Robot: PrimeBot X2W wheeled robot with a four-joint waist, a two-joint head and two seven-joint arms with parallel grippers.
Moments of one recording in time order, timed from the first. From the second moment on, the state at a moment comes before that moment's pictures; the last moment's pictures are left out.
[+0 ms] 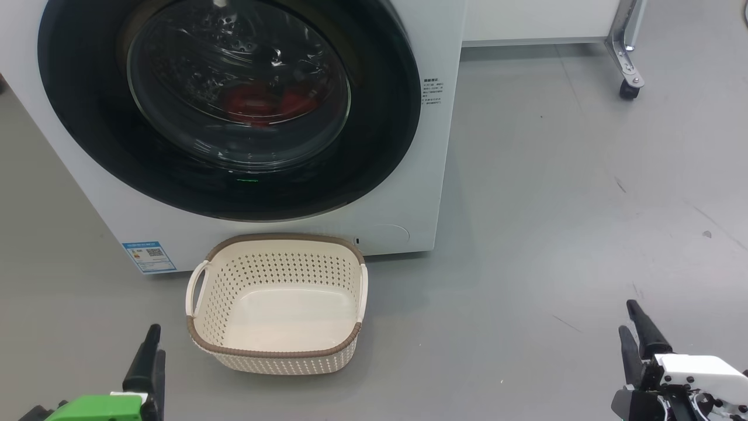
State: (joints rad) left arm 0.00 0.02 0.06 0.33 -1.64 -0.12 0.09; right arm 0.01 -0.03 -0.10 0.33 1.64 0.12 0.08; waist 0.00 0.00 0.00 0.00
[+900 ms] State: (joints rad) left arm 0.00 0.03 0.00 0.28 -1.57 -0.12 0.02; right arm 0.01 -0.05 -0.07 0.30 1.54 0.12 0.01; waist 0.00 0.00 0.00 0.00
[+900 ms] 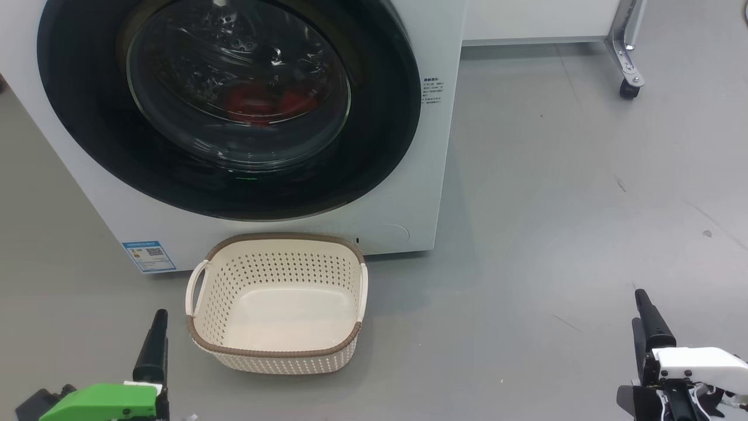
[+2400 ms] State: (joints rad) left arm -0.03 0.14 -0.24 0.22 -0.81 0.01 -0.15; right arm -0.02 -0.18 0.17 0.27 0.72 0.01 -0.15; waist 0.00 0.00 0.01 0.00
